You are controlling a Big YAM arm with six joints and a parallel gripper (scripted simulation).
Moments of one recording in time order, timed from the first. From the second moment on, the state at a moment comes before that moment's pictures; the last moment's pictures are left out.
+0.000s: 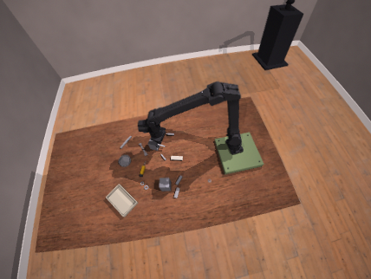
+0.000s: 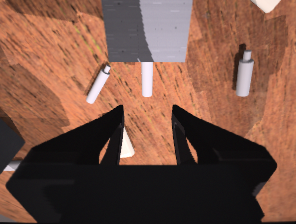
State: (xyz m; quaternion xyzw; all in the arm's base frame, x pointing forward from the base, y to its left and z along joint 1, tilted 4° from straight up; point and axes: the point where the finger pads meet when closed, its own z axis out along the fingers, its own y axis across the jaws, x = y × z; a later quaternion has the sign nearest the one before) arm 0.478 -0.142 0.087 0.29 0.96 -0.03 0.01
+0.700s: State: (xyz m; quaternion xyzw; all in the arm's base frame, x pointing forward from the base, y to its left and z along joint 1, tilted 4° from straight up) arm 0.479 -0.143 0.068 0.29 0.96 -0.03 0.01
